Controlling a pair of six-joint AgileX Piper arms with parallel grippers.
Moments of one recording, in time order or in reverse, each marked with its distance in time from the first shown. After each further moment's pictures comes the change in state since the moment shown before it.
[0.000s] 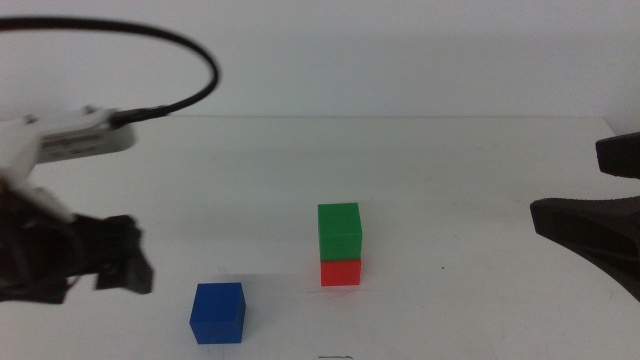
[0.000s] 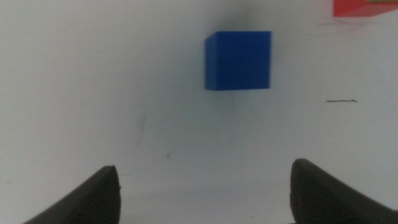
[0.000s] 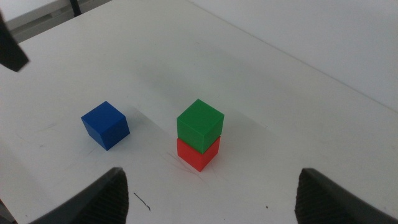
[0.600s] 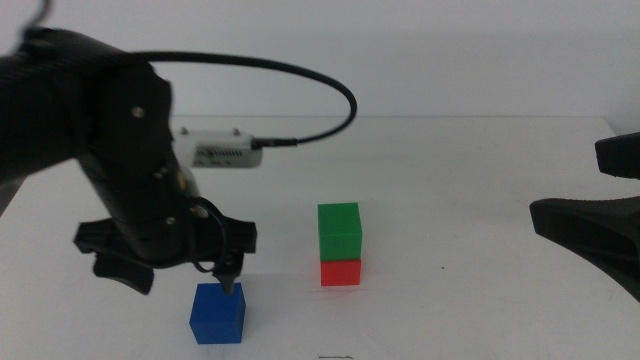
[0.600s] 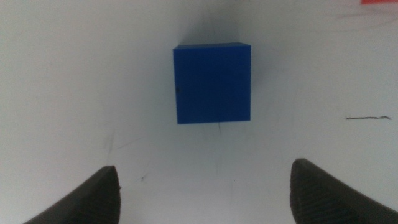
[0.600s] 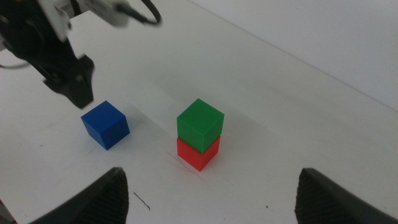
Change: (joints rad) left arm -0.296 0.383 -0.194 0.182 0.023 -0.292; right arm 0.000 0.000 0.000 0.000 0.000 0.000
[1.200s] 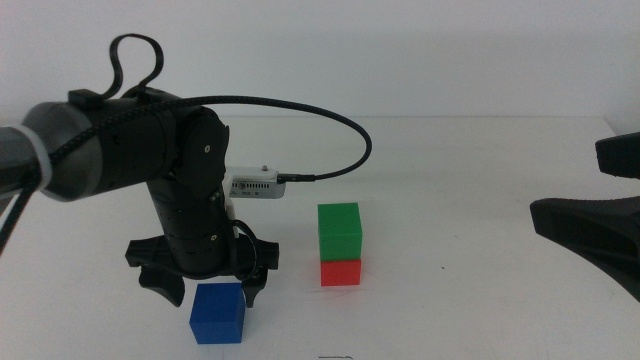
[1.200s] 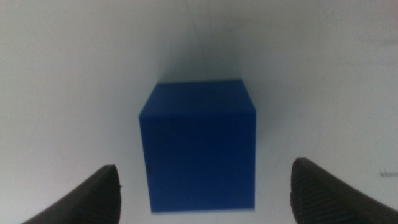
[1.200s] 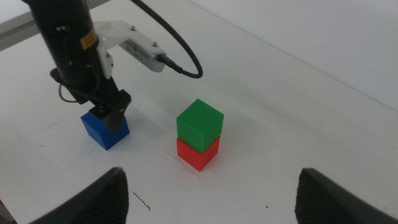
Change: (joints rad) left arm 0.023 0.228 -0.002 -0.033 -0.136 0.045; right arm 0.000 0.000 0.000 0.000 0.000 0.000
